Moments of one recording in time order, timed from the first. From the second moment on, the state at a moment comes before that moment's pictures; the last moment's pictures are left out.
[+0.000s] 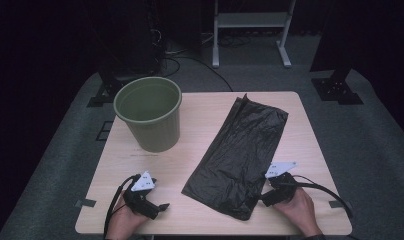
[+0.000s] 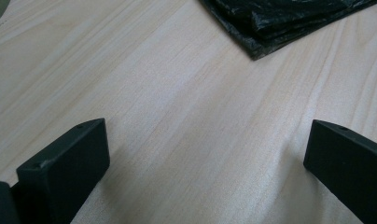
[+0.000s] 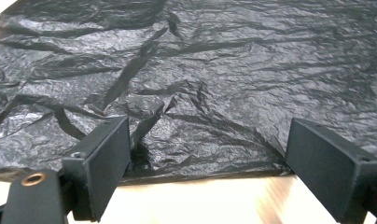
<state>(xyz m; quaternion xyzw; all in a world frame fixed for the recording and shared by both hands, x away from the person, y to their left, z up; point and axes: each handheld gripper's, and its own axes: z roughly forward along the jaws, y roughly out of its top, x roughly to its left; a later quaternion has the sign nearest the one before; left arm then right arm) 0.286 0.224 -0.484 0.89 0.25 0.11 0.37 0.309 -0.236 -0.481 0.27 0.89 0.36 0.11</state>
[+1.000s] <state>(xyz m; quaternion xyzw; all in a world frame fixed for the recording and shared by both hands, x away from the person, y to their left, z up) 0.286 0.224 -0.484 0.89 0.25 0.11 0.37 0.282 -0.215 -0.466 0.25 0.88 0.40 0.07</state>
